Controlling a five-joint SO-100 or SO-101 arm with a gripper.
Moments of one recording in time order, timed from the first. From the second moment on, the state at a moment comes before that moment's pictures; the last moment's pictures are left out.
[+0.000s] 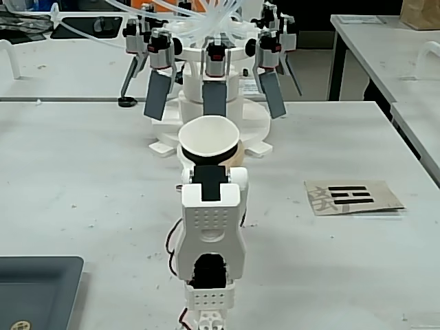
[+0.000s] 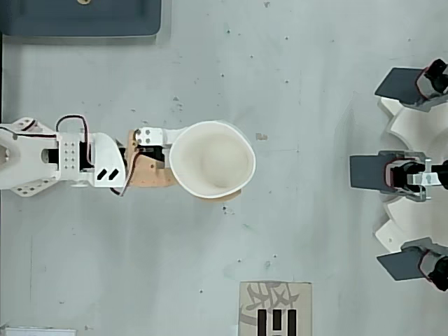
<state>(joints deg) -4.0 110.5 169.1 -73.1 -90.4</state>
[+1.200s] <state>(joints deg) -2.4 89.2 133.8 -58.2 -91.8</state>
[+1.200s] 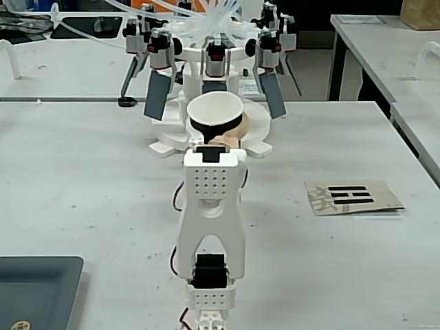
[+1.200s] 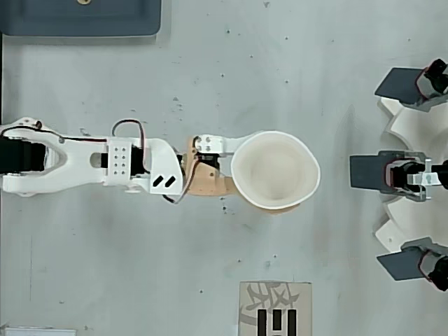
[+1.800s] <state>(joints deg) -0.7 82.9 125.0 -54.6 -92.1</state>
